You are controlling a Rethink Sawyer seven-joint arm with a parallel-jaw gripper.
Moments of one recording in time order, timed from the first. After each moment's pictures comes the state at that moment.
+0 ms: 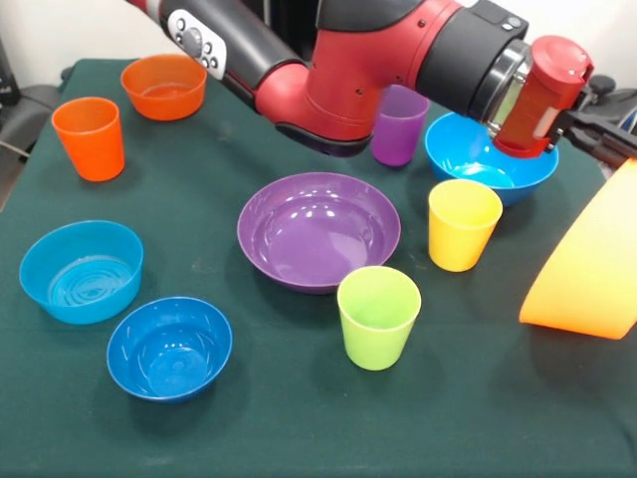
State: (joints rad) arm -1.11 0.47 1.32 1.72 -0.67 0.22 1.98
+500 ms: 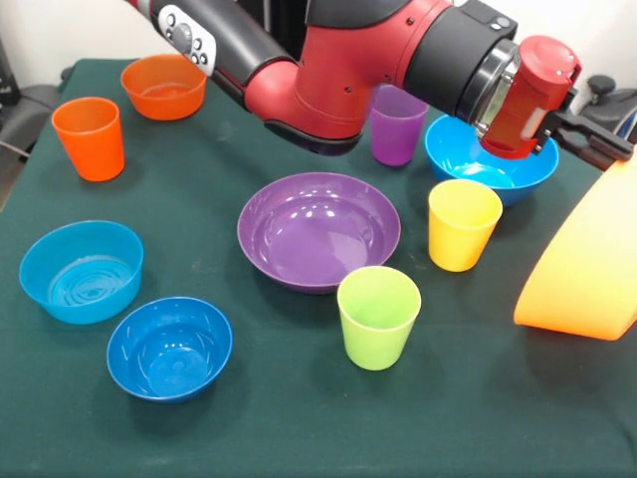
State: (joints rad) arm -1.12 0.45 1.32 1.72 -0.67 0.22 1.98
